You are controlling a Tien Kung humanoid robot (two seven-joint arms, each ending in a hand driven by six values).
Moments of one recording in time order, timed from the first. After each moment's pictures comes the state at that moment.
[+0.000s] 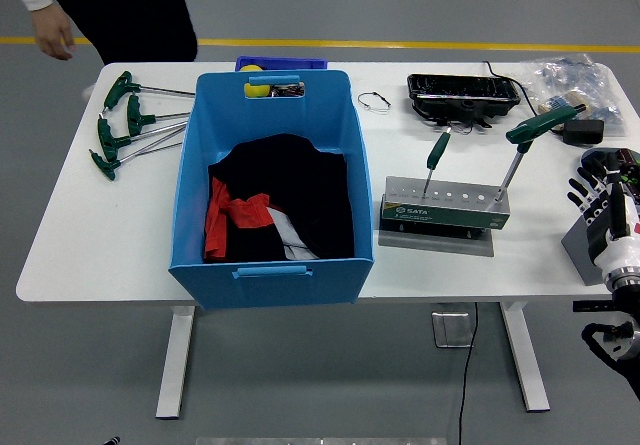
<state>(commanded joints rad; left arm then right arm) -0.14 0.07 -0.40 -0.18 0.05 0.17 0.01 0.29 -0.26 1.12 0.85 -0.57 -0.17 0.40</state>
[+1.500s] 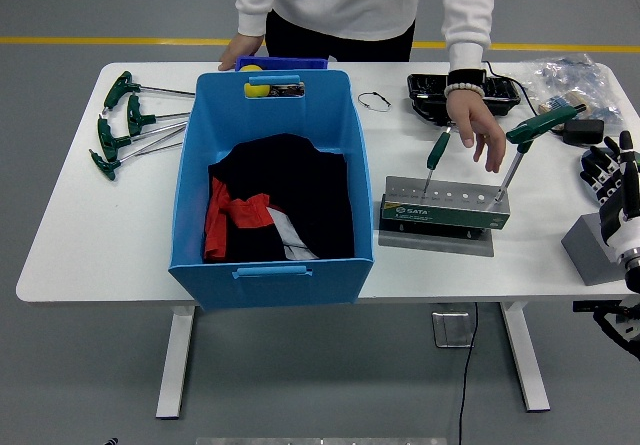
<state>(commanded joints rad) -0.15 0.08 -0.30 -0.18 -0.04 0.17 -0.02 0.35 -0.31 1.11 0.86 -0.55 -0.17 0.39</state>
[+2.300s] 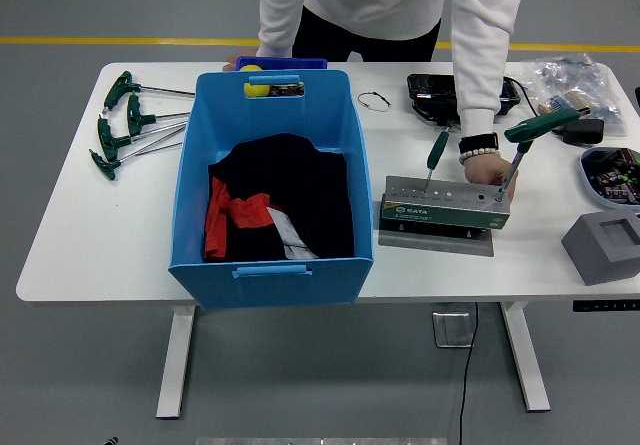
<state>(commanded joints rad) -0.15 0.08 -0.24 -0.18 -0.10 0.17 -0.04 0.40 -0.43 1.20 0.92 -1.09 -0.36 0.41</state>
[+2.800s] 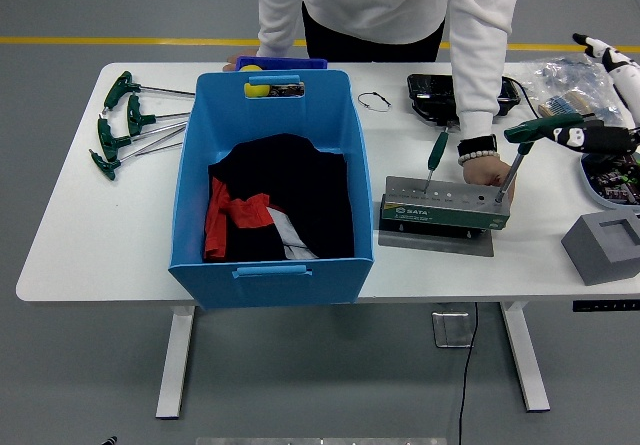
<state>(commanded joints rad) -0.15 0.08 -0.27 -0.18 -0.07 0.17 -0.03 0.46 -0.62 1.02 1.24 -1.72 -0.21 0.31</state>
